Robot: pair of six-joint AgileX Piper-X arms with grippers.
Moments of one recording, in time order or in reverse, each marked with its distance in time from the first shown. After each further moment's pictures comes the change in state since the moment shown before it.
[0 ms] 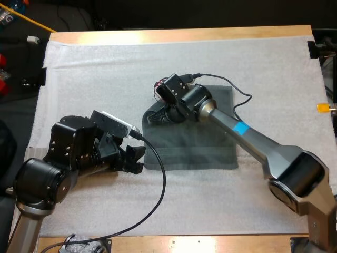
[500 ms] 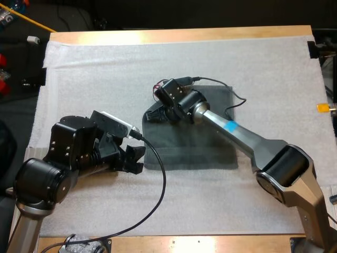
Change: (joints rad) left arm 0.000 0.000 0.000 0.001 0.000 0.000; right arm -0.007 0.116 0.000 -0.169 0.048 0.061
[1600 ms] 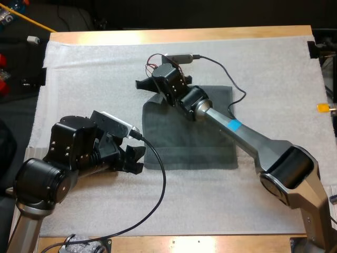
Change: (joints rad) left arm 0.000 0.000 0.000 0.000 0.000 0.000; right arm -0.010 -0.052 -0.008 -0.368 0.199 0.011
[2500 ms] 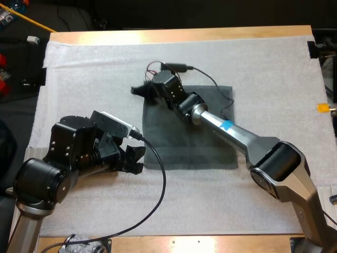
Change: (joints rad) left arm 0.000 0.000 0.000 0.001 0.000 0.015; right arm -0.006 0.097 0.002 -0.262 -0.251 0.154
